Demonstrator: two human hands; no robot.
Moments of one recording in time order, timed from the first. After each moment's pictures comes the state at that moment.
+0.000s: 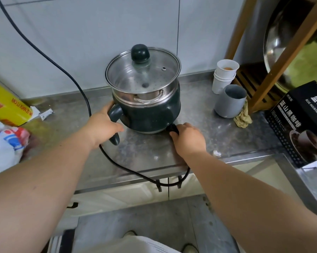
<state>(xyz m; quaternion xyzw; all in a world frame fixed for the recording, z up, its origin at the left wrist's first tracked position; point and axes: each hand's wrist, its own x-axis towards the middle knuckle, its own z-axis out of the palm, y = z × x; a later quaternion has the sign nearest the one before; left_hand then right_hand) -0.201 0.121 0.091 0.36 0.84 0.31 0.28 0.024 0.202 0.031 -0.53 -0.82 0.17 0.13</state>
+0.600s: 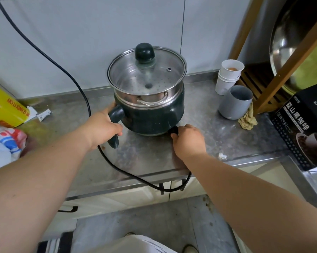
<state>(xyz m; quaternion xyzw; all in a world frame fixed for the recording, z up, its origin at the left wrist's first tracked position) -0.217 0.123 0.090 0.37 0.83 0.28 0.32 0.008 0.200 0.032 -0.54 -0.82 0.15 0.11</state>
